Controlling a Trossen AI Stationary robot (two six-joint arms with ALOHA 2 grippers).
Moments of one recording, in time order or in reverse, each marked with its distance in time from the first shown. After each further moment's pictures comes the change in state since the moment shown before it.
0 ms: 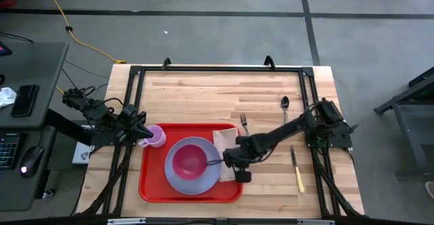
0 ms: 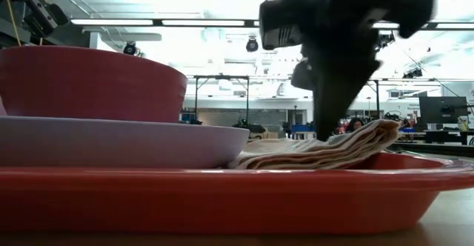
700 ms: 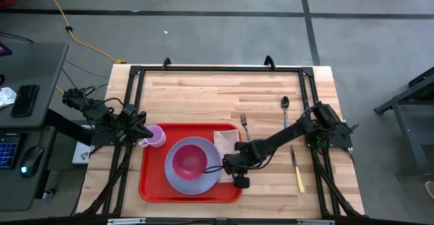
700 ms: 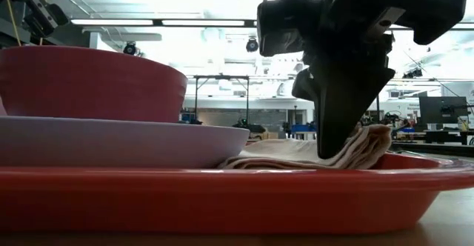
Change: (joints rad) left arm 0.000 0.000 0.000 0.002 -0.006 -0.001; right arm 0.052 0.052 0.002 0.084 -0.007 0.061
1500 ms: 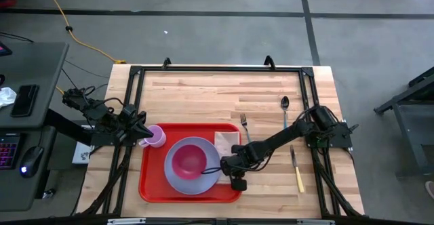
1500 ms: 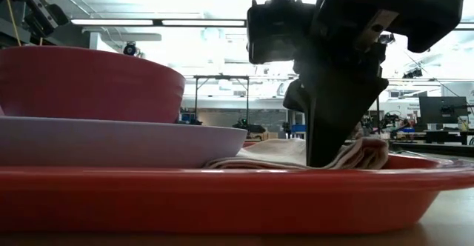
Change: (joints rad) left arm 0.000 0.000 0.000 0.002 -0.003 0.000; right arm 0.002 0.050 0.002 0.098 -0.046 0.000
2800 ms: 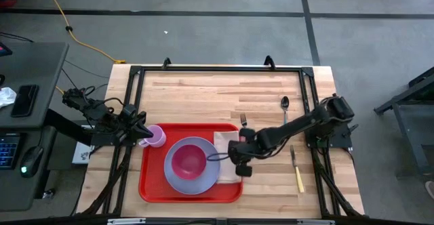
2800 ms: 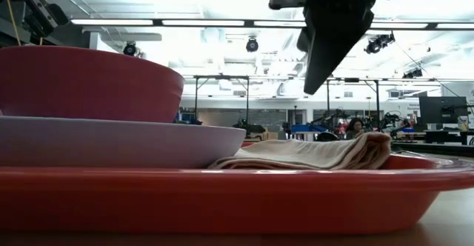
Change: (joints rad) left arm 0.000 0.000 0.000 0.001 0.005 0.000; right arm -0.036 -0.234 -0.003 -0.233 0.221 0.005
